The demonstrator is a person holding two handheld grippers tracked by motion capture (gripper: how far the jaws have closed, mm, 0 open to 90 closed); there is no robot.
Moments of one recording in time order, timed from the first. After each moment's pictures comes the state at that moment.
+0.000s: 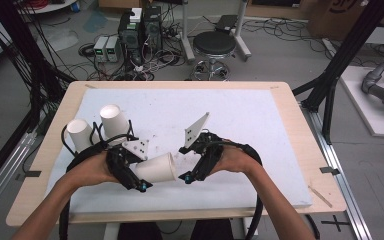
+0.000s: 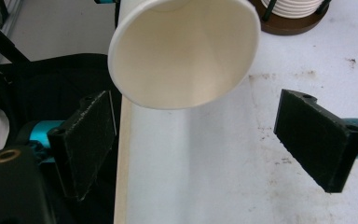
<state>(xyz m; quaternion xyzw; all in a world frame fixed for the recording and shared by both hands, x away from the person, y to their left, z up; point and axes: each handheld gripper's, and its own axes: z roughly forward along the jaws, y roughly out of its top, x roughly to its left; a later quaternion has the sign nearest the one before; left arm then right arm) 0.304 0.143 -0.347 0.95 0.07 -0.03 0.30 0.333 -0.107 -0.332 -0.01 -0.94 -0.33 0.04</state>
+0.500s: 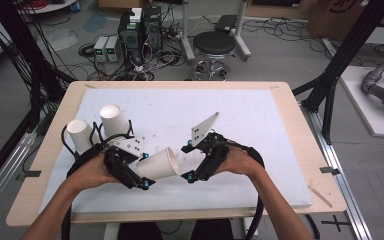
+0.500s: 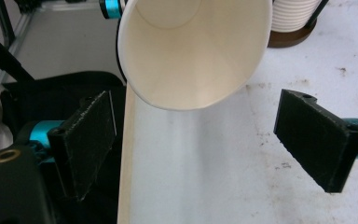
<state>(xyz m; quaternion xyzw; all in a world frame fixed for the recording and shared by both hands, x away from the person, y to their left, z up) 0.303 0.151 -0.352 0.92 0.08 -0.02 0.38 0.331 -0.120 -0.333 -0.02 -0.93 -0.37 0.04</state>
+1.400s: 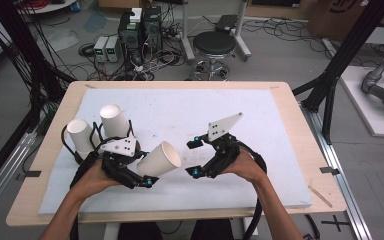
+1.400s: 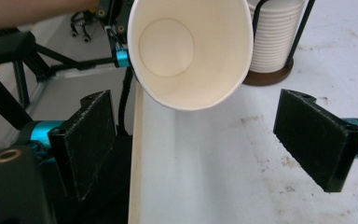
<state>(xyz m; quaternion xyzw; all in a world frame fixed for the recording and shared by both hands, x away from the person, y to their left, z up) 0.298 0.162 -0.369 0.86 0.11 -0.02 0.49 0.329 -0.150 -0.338 -0.06 -0.87 -0.49 0.05</state>
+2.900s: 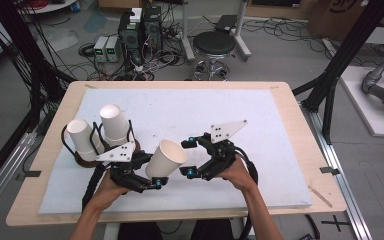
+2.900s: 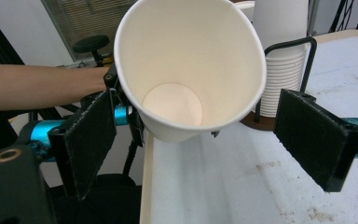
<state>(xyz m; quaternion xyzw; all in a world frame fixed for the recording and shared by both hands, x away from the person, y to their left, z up) 0.290 0.150 -0.401 0.76 0.10 -0.03 0.64 0.321 -0.144 -0.354 -0.08 -0.81 -0.58 0.06</state>
